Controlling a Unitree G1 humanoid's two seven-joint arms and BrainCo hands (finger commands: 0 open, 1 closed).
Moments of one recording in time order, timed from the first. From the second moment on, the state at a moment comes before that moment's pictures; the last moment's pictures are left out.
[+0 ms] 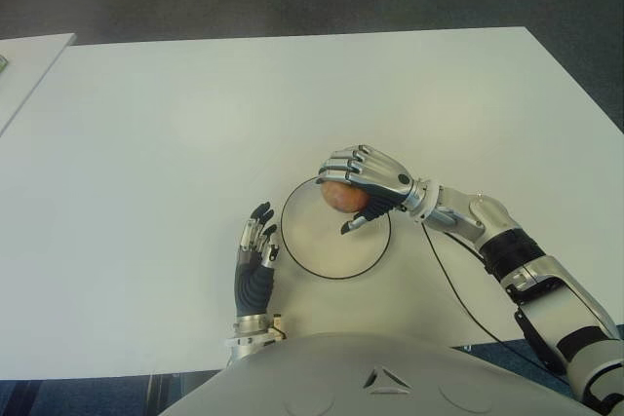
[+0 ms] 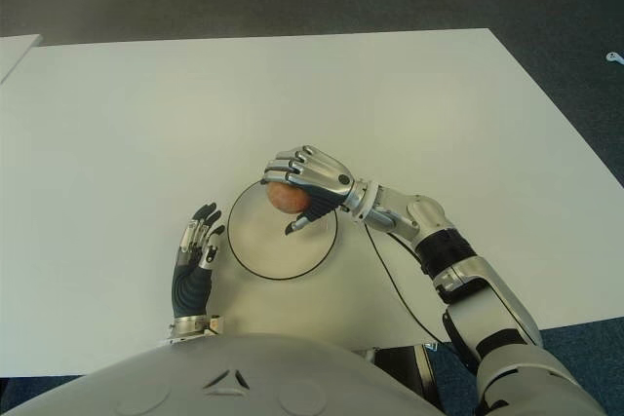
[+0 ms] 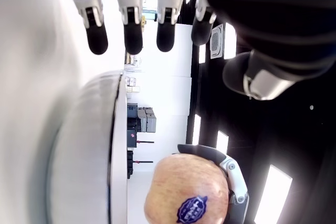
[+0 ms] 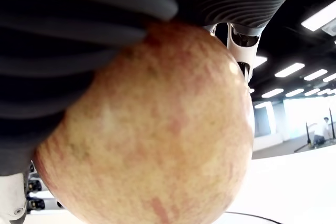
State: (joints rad) left arm 0.67 -0.08 -0.26 0.15 0.12 -0.76 0.23; right arm -0.40 -0.53 0.52 0.43 -1.02 -0.94 -0.49
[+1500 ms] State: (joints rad) left arm 0.64 -0.08 -0.25 0.17 0.09 -0.77 0.21; right arm -0.33 -0.58 0.52 0.26 -0.92 -0.87 -0.14
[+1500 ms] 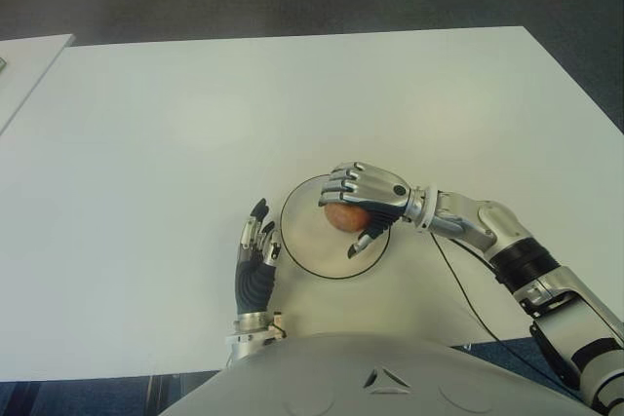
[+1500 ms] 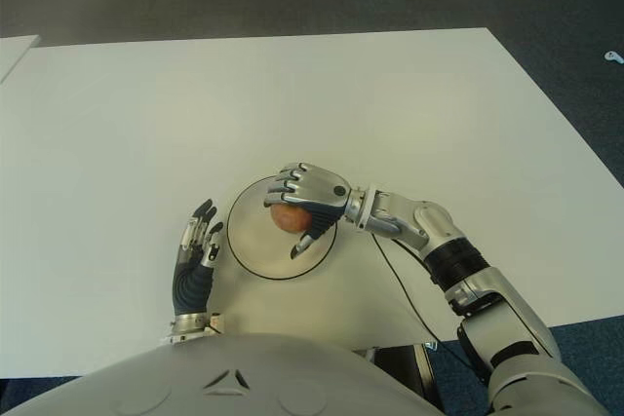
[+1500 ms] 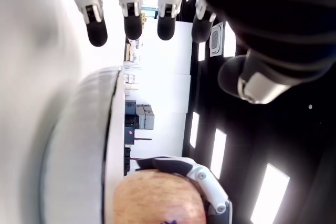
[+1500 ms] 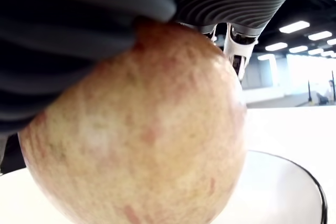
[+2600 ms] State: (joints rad) left arm 0.60 -0.09 -0.24 0.22 0.08 -0.83 0.21; right arm -0.32 -0.58 0.50 0.26 -0.91 -0.86 -0.12
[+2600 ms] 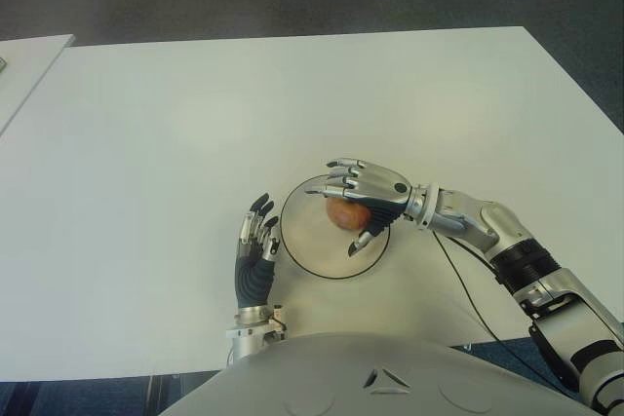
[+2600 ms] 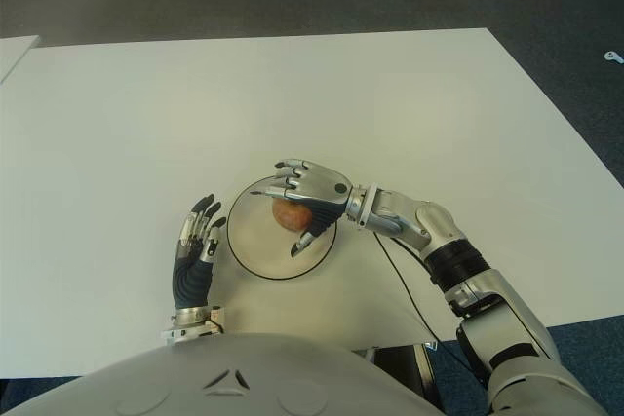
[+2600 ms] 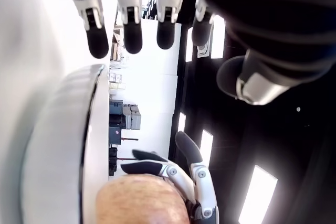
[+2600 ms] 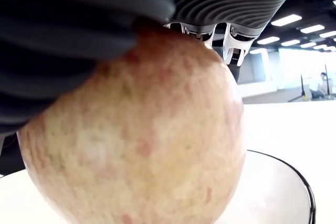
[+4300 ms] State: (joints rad) left arm 0.61 -0.09 -0.26 0.18 0.08 -0.76 0.19; right arm -0.33 -0.55 0.47 0.26 -0.85 -0.83 -0.14
